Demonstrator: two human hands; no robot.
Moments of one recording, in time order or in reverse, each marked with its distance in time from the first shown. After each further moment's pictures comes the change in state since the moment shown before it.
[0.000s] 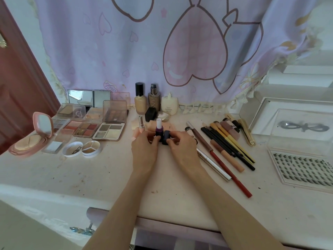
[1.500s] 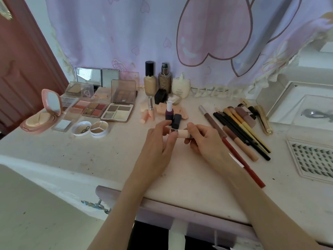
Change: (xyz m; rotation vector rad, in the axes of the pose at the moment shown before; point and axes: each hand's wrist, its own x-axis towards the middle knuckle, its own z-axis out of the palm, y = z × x) left_hand -0.048 -0.003 -0.025 -0.025 -0.261 0.260; right_hand -0.027 -0.001 -0.037 0.367 -0.191 0.188
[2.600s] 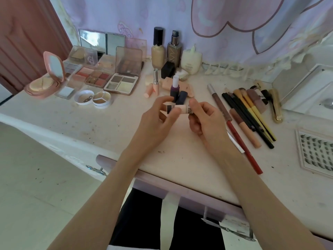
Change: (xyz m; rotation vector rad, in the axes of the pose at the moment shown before) left_hand 0.002 0.006 -0.006 -0.113 0.020 -0.111; right_hand -0.002 0.002 0.003 0.417 -0.076 0.034
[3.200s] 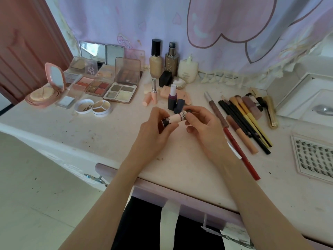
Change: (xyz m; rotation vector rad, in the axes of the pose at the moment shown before) left_hand -0.006 -0.004 0.000 0.086 0.041 0.043; right_hand 0.002 0.001 -0.004 -0.110 -0.008 -0.077
